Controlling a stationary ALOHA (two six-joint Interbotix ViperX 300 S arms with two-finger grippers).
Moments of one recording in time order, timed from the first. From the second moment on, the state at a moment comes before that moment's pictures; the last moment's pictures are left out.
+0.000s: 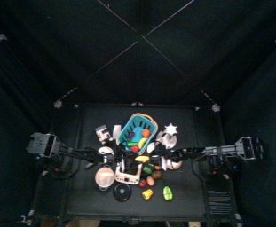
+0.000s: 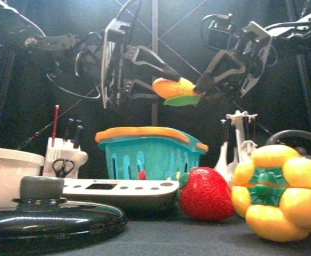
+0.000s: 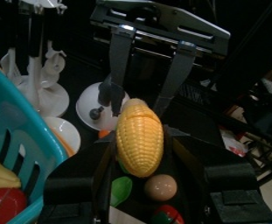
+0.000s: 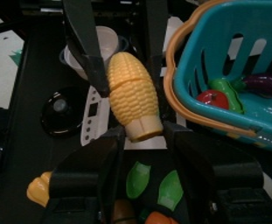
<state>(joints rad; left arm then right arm) -0.10 0.01 0.75 -0.30 -0.65 -0.15 -0.04 -0.34 0.86 -0.99 -0.10 1.15</state>
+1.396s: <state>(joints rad) -0.03 0.02 0.77 -0.08 -0.66 -0.14 -0.04 -0.35 0.87 -0.96 -0.18 1.16</state>
